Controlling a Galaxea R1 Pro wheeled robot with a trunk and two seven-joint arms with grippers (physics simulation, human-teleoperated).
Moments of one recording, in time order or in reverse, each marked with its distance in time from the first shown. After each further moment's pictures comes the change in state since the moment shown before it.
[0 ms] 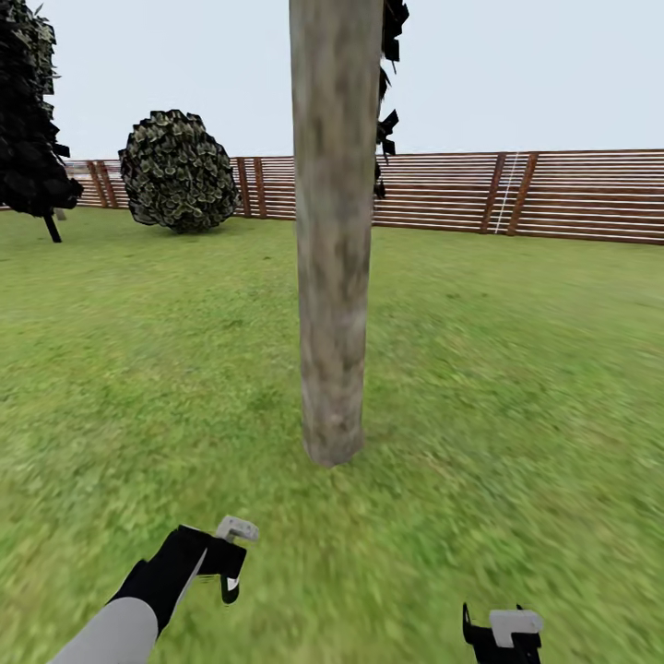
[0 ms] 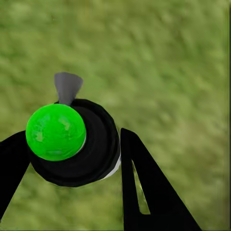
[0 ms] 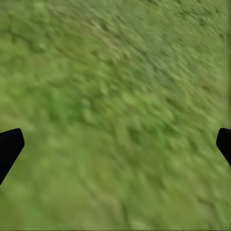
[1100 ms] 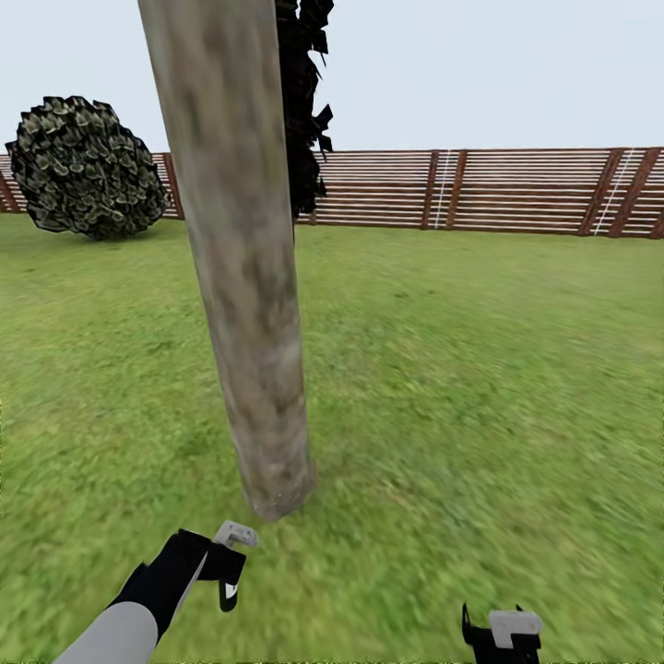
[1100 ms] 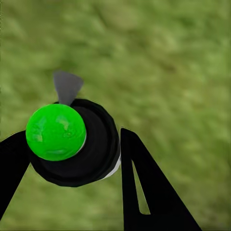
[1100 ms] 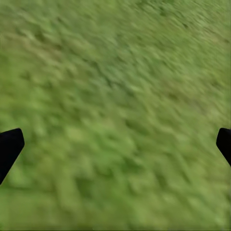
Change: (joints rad) left arm 0.011 -0.002 -0.002 0.001 -0.004 0.016 0.004; right arm 0.000 0.003 0.002 0.003 -0.006 0.000 0.000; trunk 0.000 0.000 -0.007
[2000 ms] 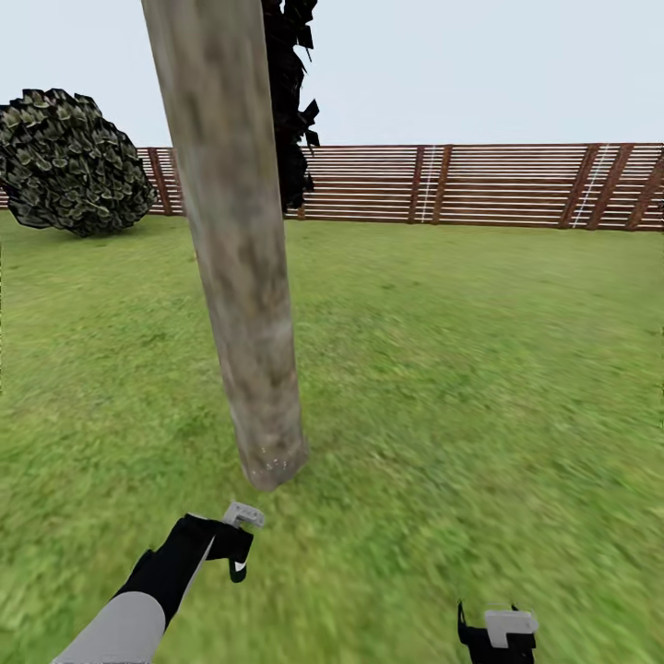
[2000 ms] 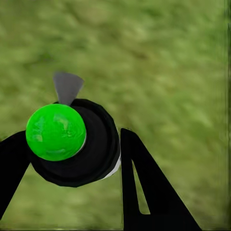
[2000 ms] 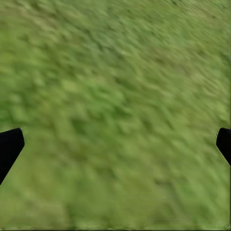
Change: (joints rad) left arm -0.013 -0.021 -0.012 -0.075 -0.001 -0.008 -0.003; right arm 0.000 0.012 0.000 -0.001 0.002 0.000 0.001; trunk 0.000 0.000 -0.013
